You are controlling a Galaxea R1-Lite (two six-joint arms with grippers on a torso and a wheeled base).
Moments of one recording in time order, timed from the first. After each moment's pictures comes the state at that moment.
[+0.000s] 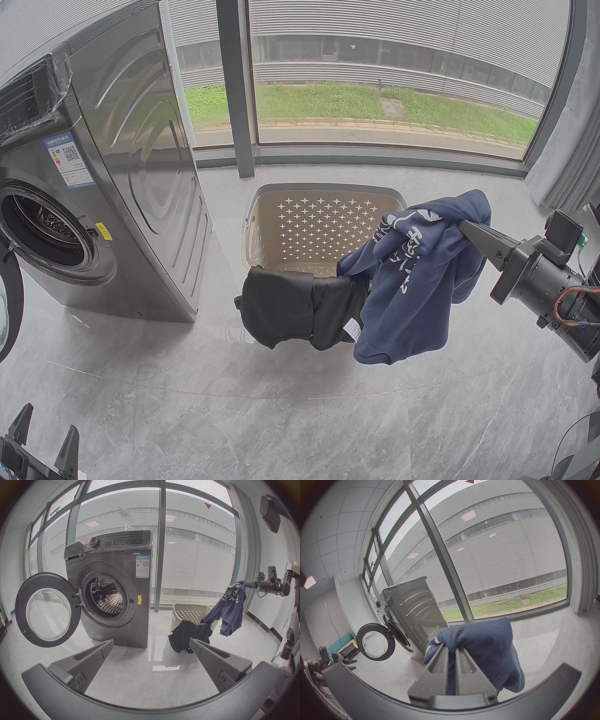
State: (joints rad) left arm 0.00 0.02 -0.02 0.00 0.01 -0.05; right arm 0.60 1.37 -0.49 -1.04 -0.04 0.17
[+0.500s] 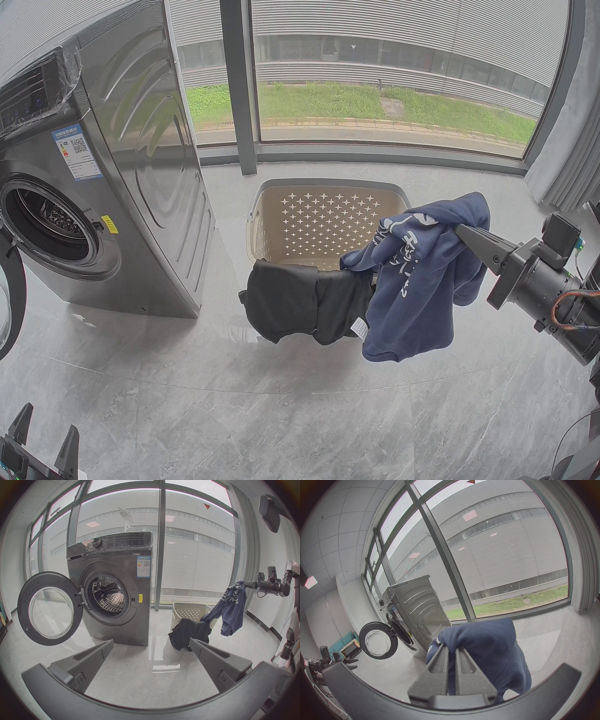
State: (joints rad) left arm 0.00 0.02 -0.02 0.00 0.01 -0.05; right arm 0.61 1.38 -0.48 -1.05 -0.04 0.17
